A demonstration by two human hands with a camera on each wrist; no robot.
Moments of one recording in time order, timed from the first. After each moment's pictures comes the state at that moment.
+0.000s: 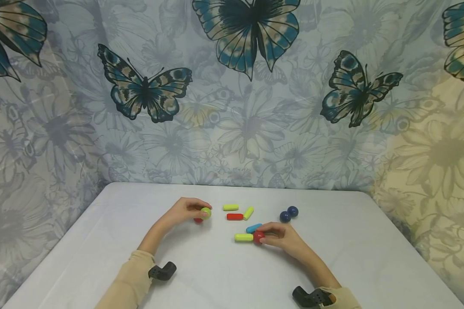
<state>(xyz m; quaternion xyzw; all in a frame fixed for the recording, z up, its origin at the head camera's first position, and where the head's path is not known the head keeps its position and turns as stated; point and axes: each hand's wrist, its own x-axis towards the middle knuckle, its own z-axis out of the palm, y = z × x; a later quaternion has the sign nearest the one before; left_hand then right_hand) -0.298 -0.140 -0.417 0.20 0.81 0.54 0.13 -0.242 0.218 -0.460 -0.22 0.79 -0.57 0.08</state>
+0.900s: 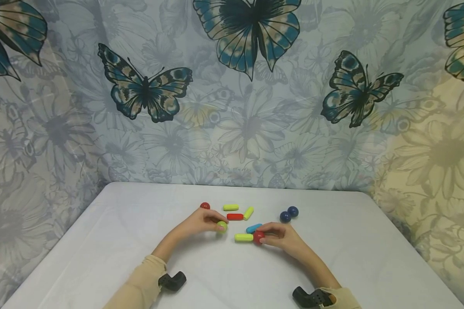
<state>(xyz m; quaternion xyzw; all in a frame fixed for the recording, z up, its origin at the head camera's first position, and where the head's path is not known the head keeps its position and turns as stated) -0.288 -0.098 -0.436 0.30 0.80 0.50 0.13 -0.242 0.217 -0.459 -0.20 0.80 -0.56 0.08</state>
